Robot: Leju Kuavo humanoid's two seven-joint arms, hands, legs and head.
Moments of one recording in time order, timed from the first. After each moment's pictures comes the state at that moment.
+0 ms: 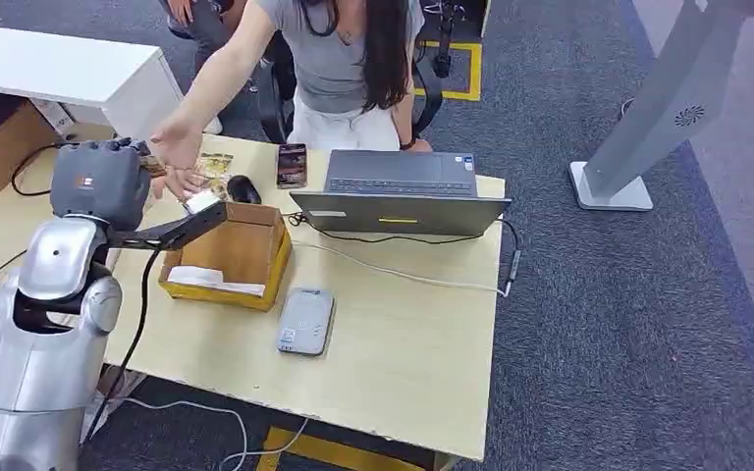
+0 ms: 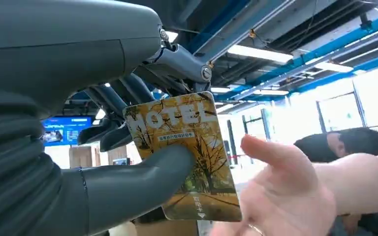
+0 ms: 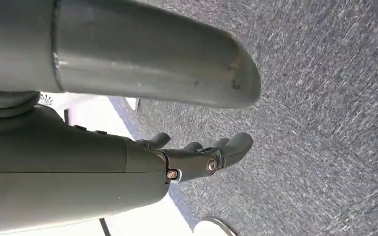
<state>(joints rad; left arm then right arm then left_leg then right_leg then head) -0.45 0.21 0.03 -1.57 -1.57 -0.09 0.11 0.02 0.09 -0.87 -0.36 1.57 0.09 0.13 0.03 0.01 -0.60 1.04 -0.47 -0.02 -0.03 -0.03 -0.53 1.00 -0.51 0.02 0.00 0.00</state>
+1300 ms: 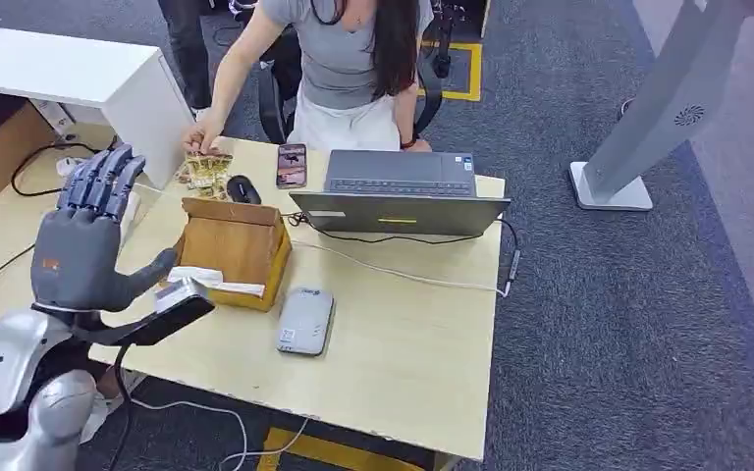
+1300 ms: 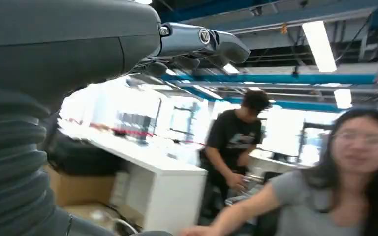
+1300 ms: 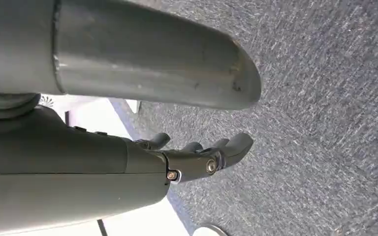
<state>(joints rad) -0.05 0.17 0.15 -1.98 -1.12 0.09 -0.16 0.03 0.09 -0.88 -0.31 1.57 0.06 0.13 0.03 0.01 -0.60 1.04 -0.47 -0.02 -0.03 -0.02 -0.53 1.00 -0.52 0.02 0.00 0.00</state>
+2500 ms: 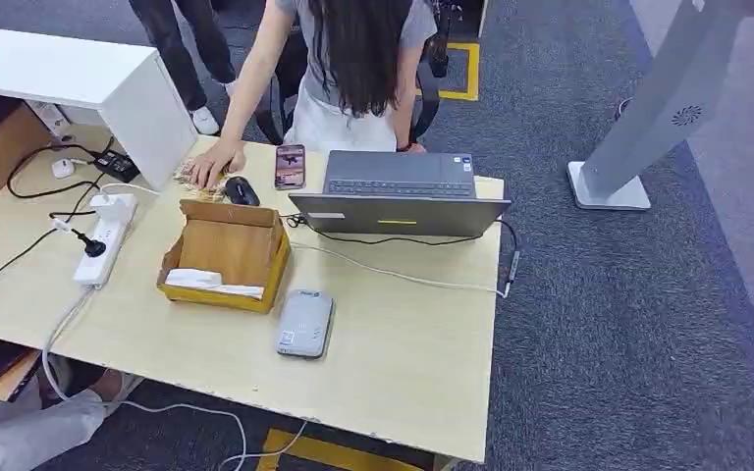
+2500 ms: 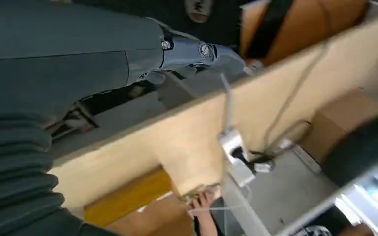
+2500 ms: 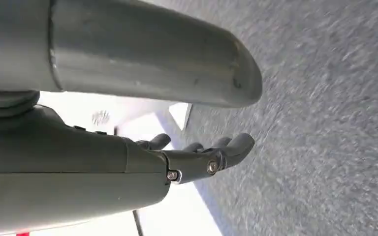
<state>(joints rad) 0.69 -0.35 0.60 -2.00 0.92 0.30 -0.26 0.31 0.28 -0.79 -1.02 1.49 0.50 0.34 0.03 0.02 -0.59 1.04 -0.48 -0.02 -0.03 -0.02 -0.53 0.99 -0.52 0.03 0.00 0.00</state>
